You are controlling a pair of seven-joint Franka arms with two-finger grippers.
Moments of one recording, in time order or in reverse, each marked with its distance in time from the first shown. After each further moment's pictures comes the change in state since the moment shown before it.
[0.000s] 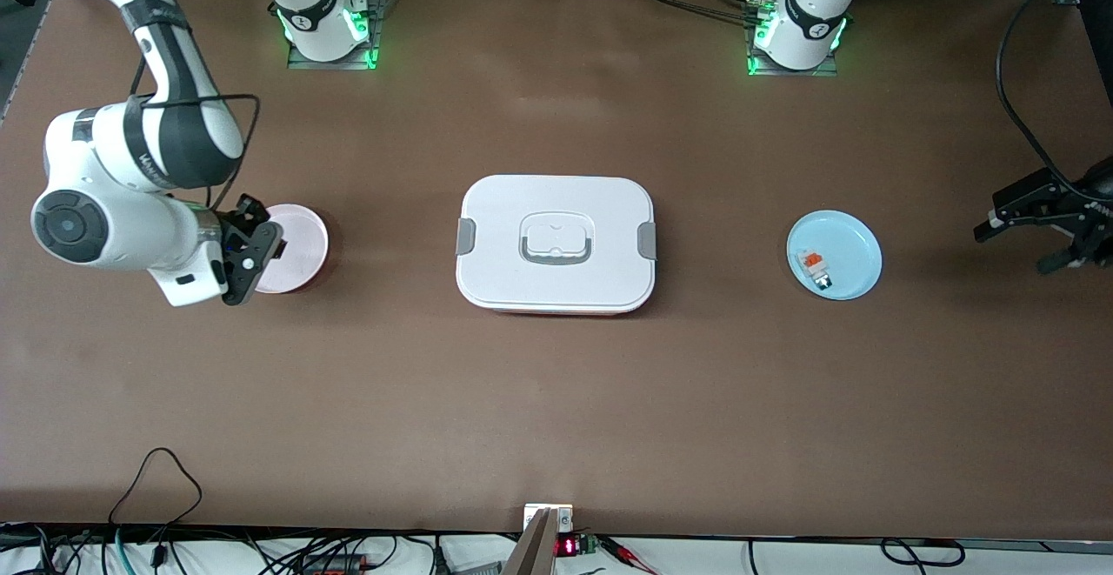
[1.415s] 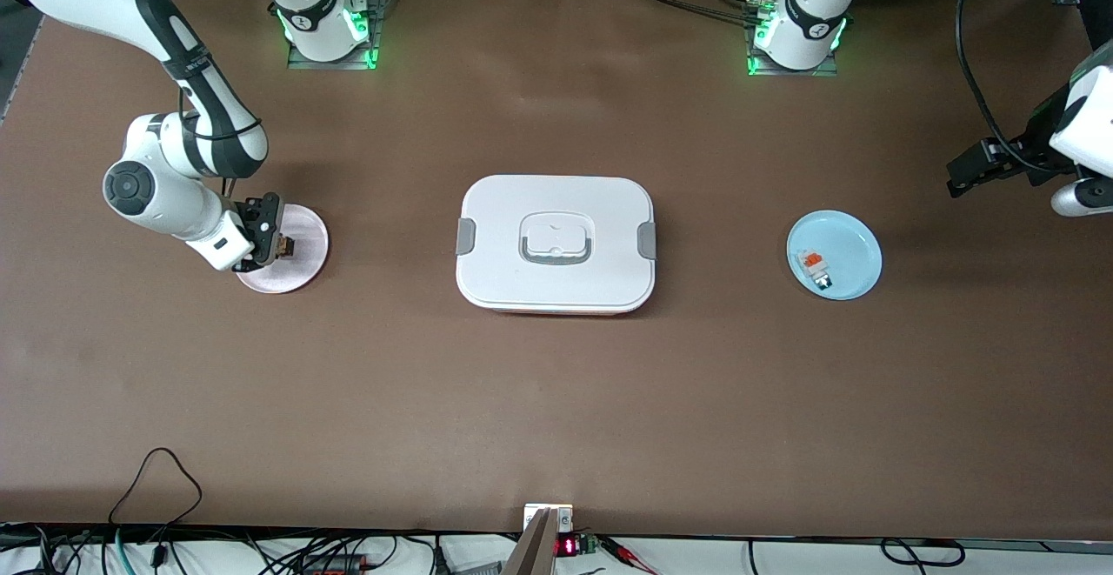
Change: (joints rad) left arm -0.226 -0.014 0.054 0.111 0.309 -0.280 -0.561; right arm -0.124 0.000 -0.055 -0.518 -0.051 0.661 -0.409
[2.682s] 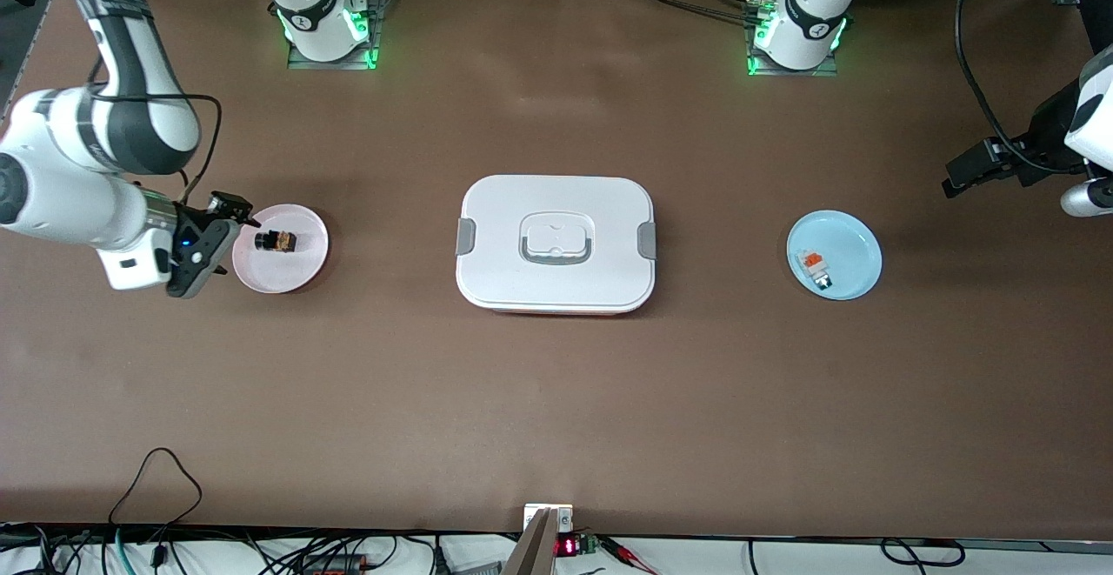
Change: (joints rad) left arm 0.007 0.000 0.010 0.010 -0.075 0.000 -0.013; right arm 0.006 -0.099 0.085 0.423 0.188 -0.561 0.575
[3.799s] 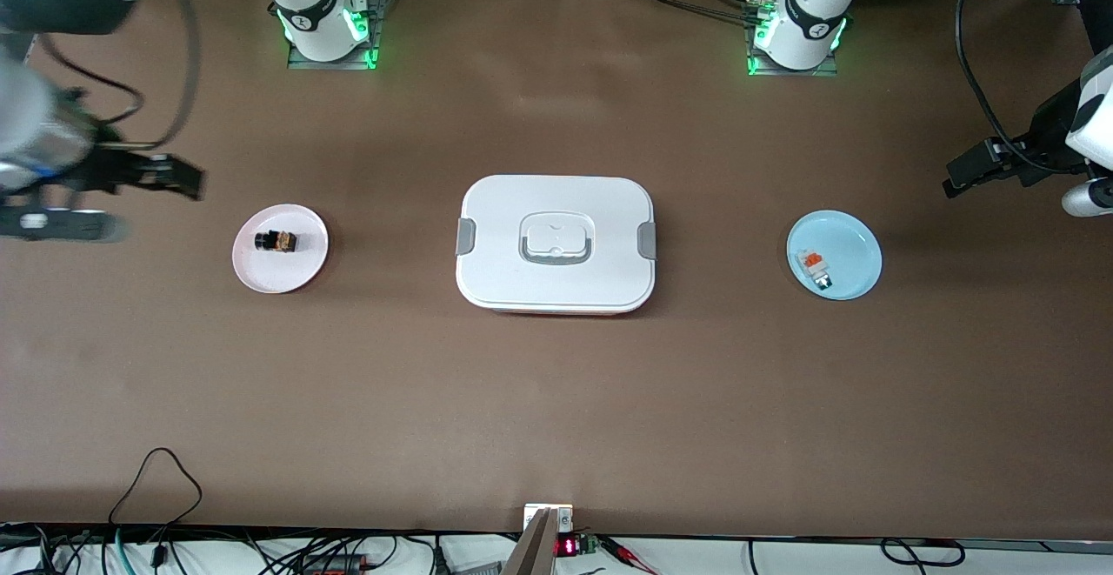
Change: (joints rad) left arm 0.000 0.000 0.001 0.001 0.000 0.000 0.000; right arm 0.344 -0.030 -0.258 0.561 -0.151 -0.549 1.029
